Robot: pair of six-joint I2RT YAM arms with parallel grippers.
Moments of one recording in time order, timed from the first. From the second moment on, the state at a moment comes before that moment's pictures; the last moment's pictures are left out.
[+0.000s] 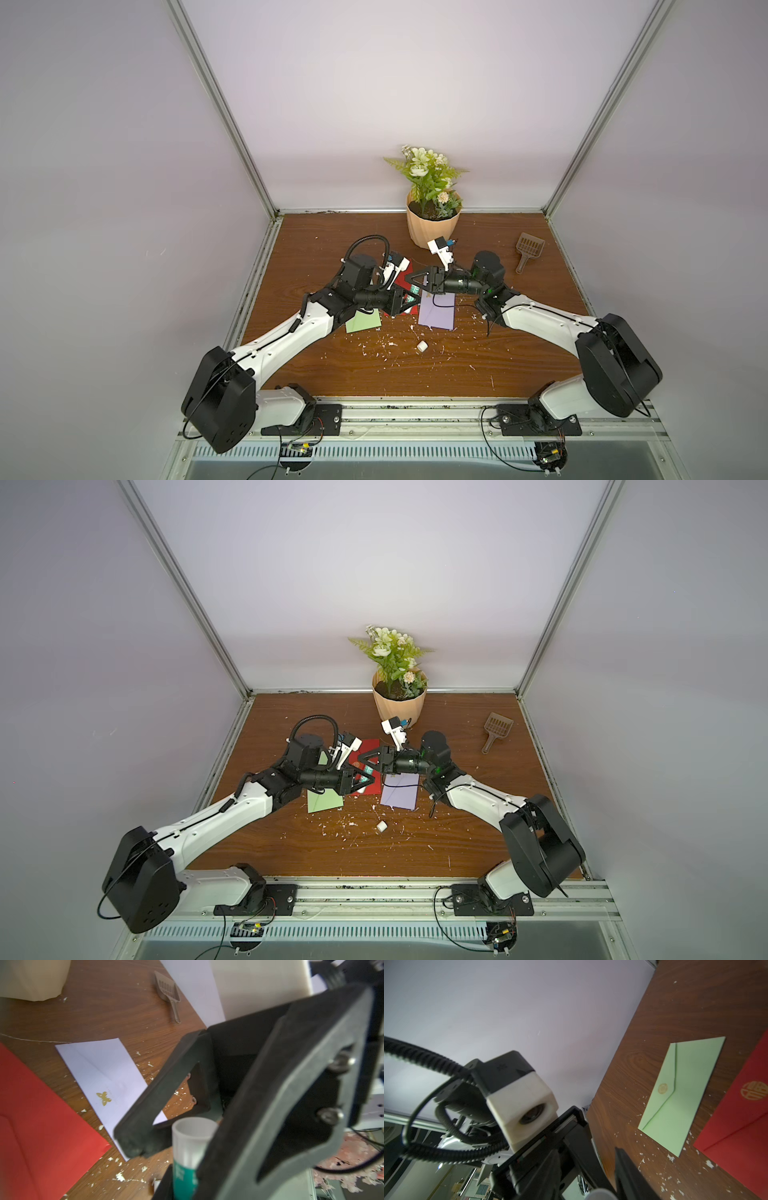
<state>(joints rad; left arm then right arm) -0.59 1.30 0.86 -0.14 0.62 -0.35 0.59 1.49 0.83 0.58 -0.75 0.99</state>
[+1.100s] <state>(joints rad) -0.58 1.38 0.84 -0.17 0.49 -0.35 0.62 1.63 0.90 0.44 -0.63 0.98</state>
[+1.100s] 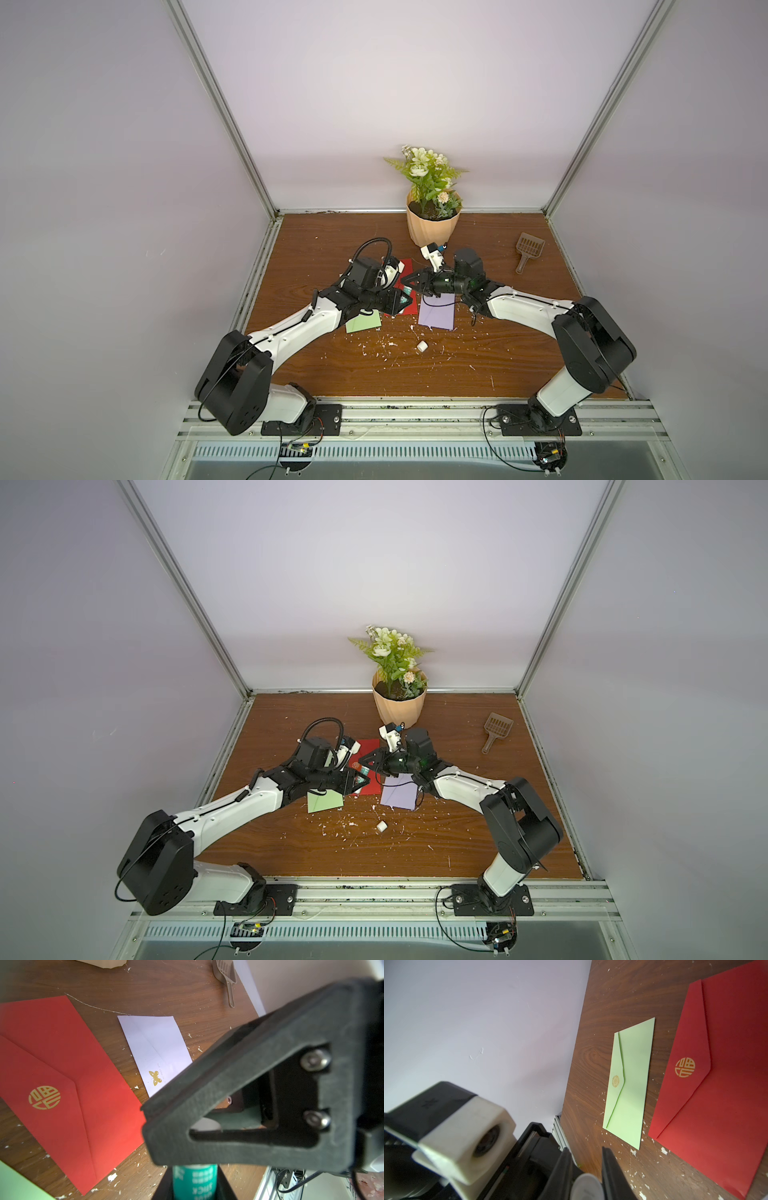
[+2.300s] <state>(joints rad) -0.56 1.19 0.80 0.00 1.02 -0.44 0.59 1.51 0.73 1.33 -1.04 1.24</state>
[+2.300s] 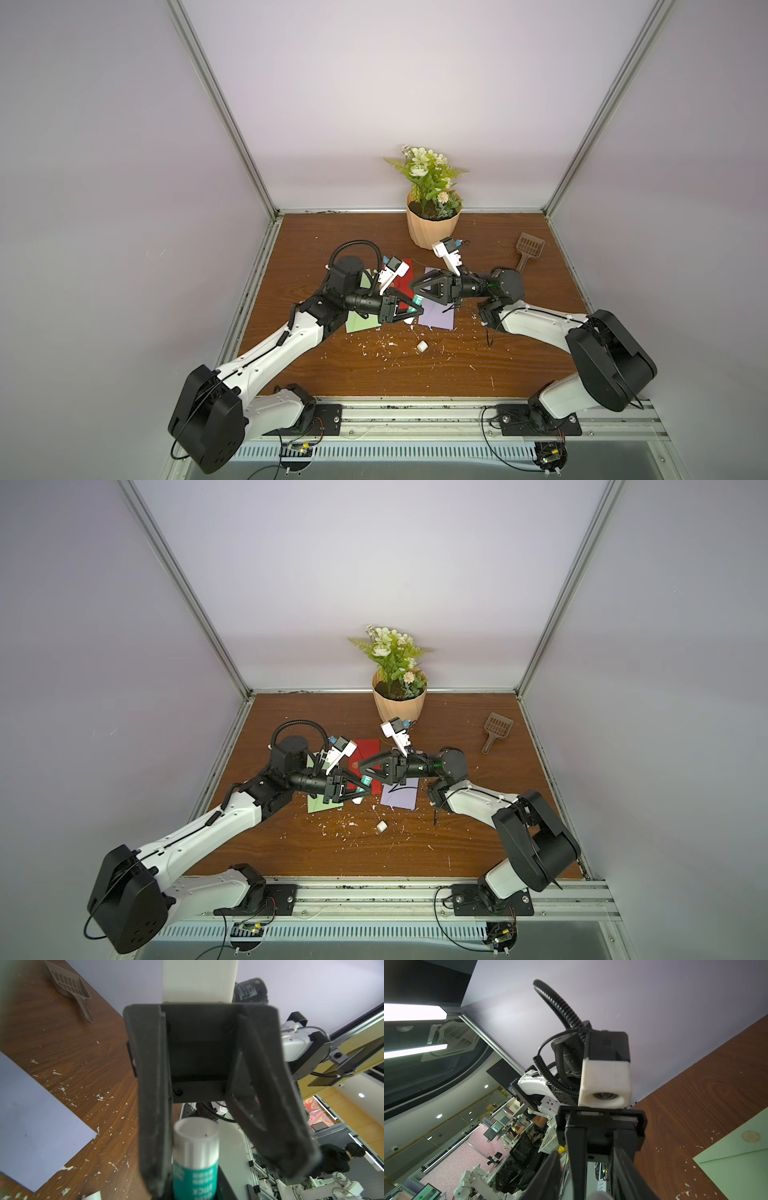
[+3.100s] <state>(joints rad) -0.56 1.30 0.87 -0.24 0.54 -0.30 0.64 1.58 0.97 0.30 -0.65 0.89</state>
